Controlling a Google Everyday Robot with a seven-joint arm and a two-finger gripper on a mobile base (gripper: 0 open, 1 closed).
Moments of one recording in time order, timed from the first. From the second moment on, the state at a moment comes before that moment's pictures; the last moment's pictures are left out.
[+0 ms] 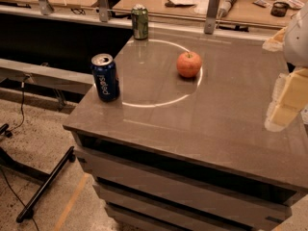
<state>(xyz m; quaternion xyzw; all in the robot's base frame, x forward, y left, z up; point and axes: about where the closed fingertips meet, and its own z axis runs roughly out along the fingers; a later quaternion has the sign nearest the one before) 0.438 -0.217 0.977 -0.60 0.78 -0.04 0.16</state>
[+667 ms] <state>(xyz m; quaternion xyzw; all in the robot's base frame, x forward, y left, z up) 0.452 -0.184 0.970 -0.63 0.76 -0.01 0.18</state>
